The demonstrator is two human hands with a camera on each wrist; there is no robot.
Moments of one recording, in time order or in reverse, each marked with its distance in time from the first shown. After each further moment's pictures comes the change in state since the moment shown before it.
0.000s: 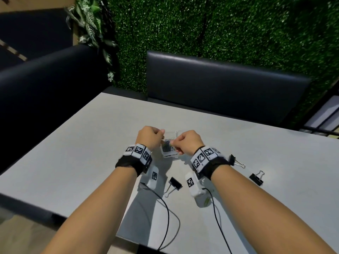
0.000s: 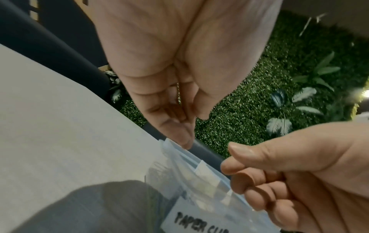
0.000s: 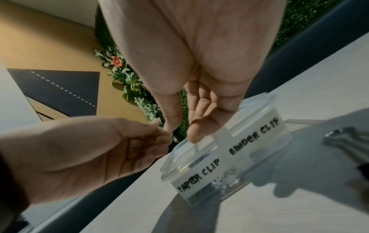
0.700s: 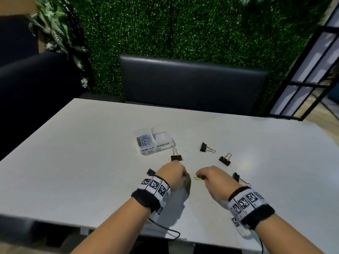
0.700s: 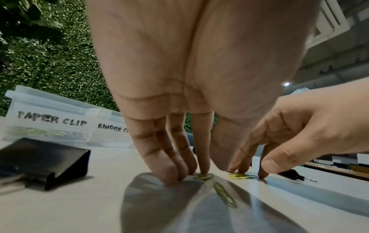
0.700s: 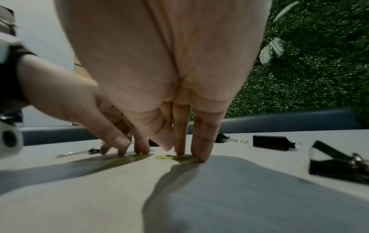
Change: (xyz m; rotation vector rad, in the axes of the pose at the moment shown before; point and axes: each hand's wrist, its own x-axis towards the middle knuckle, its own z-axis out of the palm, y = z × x) left_hand -0.141 0.041 0.109 0.651 -0.591 0.445; right_hand -0.132 0.162 -0.090 -0.660 -0.106 -0.110
